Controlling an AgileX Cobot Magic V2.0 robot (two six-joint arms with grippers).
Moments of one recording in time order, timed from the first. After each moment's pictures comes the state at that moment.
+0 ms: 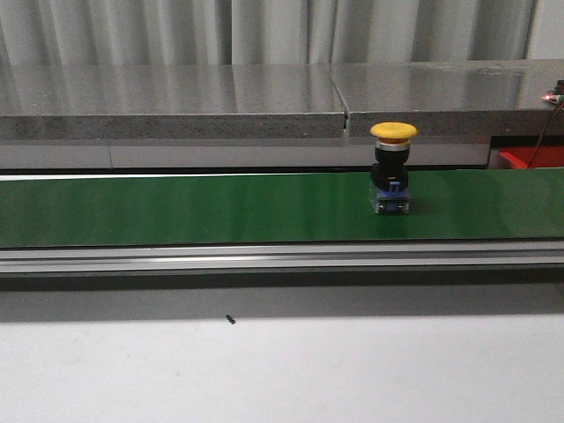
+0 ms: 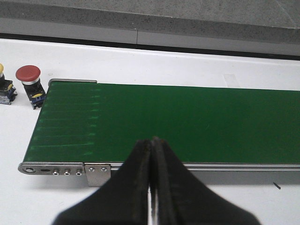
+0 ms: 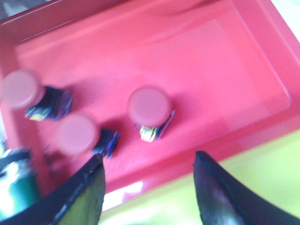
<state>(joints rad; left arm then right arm) 0.13 0.54 -0.59 -0.42 0.64 0.29 -0.50 1.67 -1.26 0.21 0.52 -0.10</state>
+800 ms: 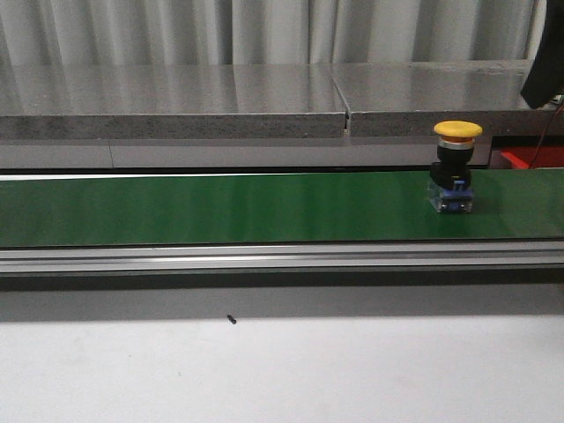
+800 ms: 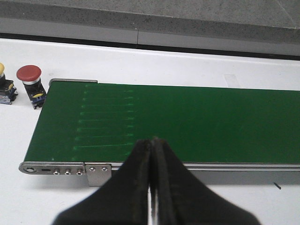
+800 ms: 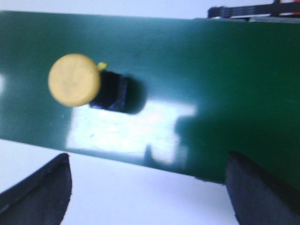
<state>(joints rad) 0.13 0.54 -0.59 -0.42 0.64 0.29 -0.03 1.38 -1.10 0.33 0.88 -0.18</state>
